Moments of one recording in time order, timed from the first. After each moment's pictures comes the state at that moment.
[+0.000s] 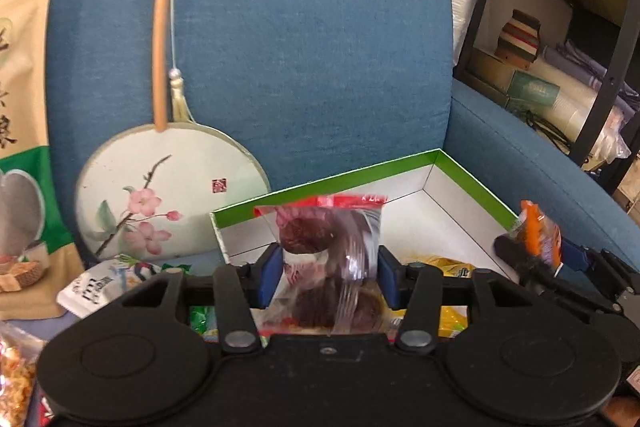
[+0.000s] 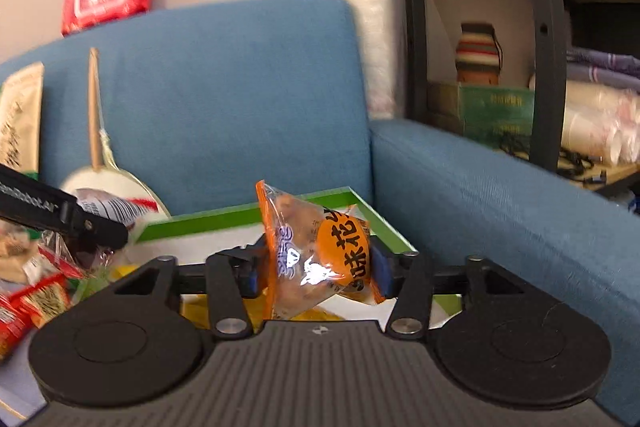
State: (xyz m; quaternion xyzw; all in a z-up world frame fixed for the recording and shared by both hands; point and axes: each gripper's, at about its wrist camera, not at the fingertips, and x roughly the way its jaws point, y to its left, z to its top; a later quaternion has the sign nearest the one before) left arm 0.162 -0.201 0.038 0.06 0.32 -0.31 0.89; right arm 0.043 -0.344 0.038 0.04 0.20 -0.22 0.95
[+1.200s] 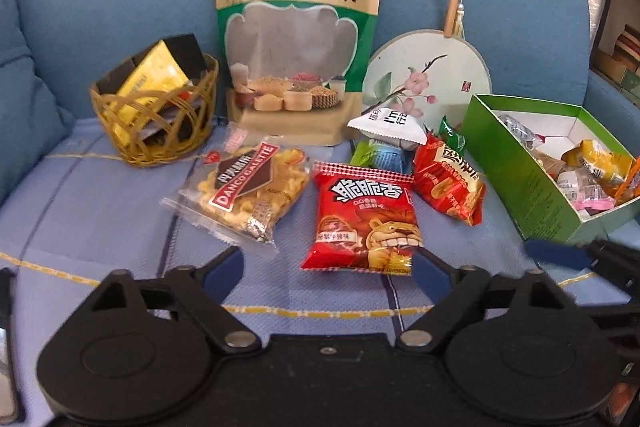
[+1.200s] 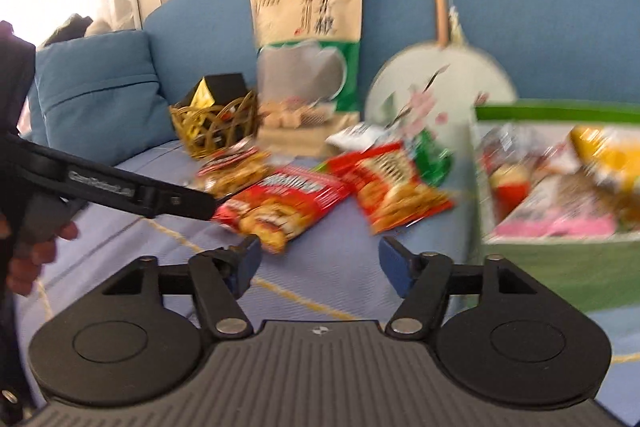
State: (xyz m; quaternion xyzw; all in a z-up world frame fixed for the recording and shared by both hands) left arm 0.094 0.029 -0.002 0.03 0.35 -0.15 0.92; right arm 0.046 -0.165 0.001 0.08 0.30 0.15 0.94
